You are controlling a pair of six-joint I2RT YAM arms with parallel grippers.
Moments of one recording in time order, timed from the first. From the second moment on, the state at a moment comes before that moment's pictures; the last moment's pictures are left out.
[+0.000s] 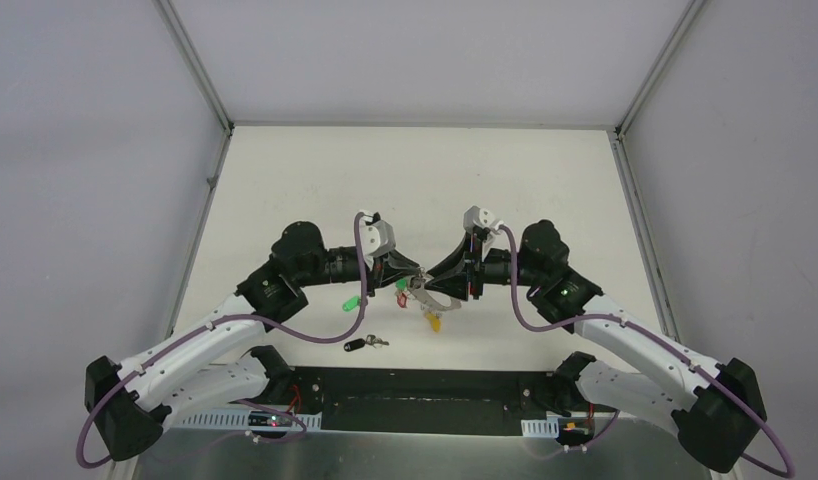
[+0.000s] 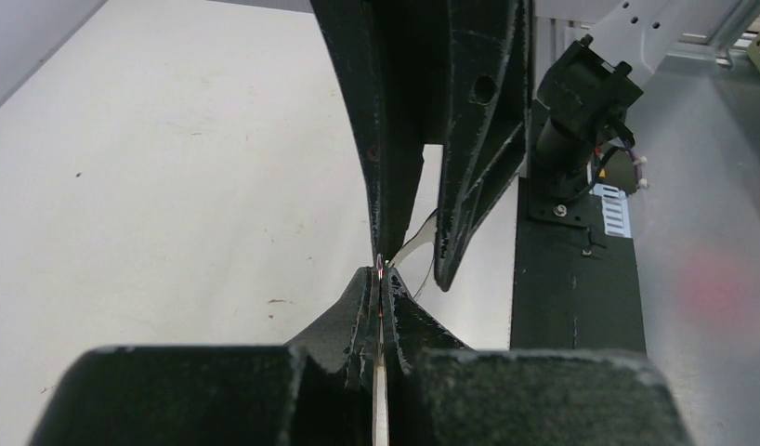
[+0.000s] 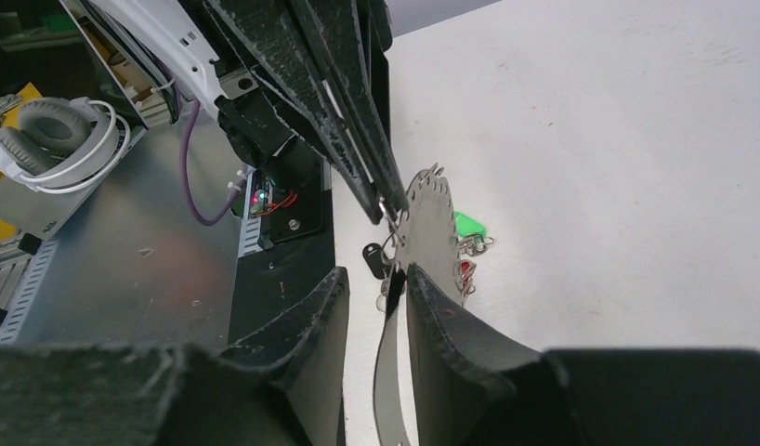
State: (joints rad) left arm -0.81 0.88 0.72 0.13 0.56 -0.01; right arm 0.74 0.95 0.62 0.22 -0.77 0.20
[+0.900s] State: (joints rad) left arm -0.81 0.83 0.70 0.13 0.62 -0.01; right arm 0.75 0.94 0.72 0.08 -0.72 0.13
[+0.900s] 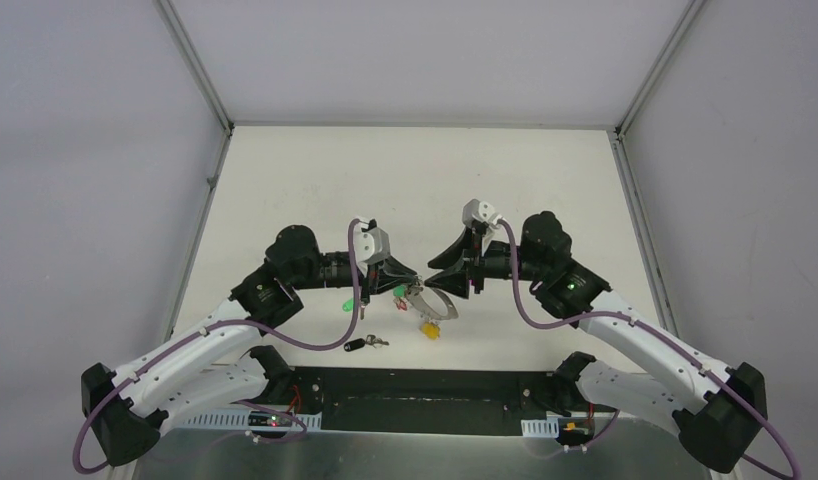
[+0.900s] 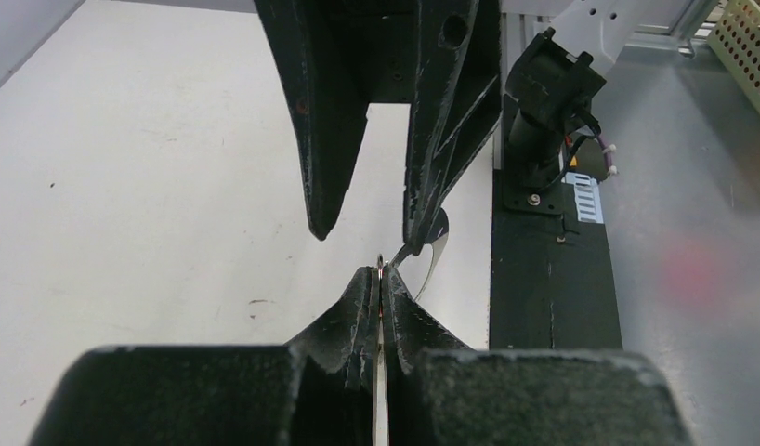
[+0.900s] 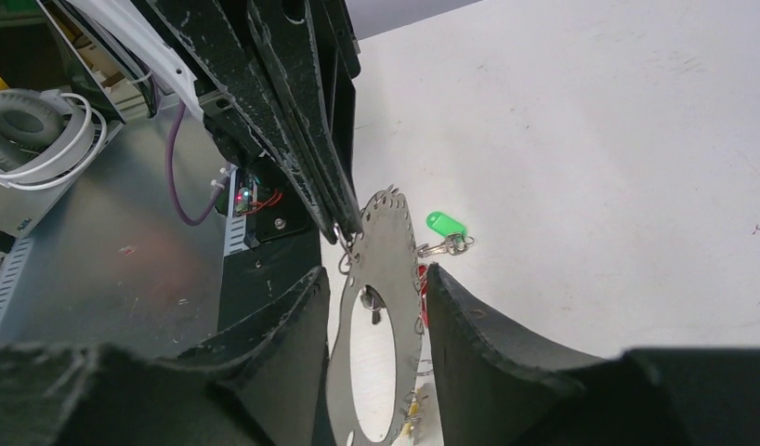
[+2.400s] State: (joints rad) left arm -0.81 0.99 1.13 -0.46 0.25 -0.36; right arm 1.04 1.09 1.00 -0.42 -0.06 -0.12
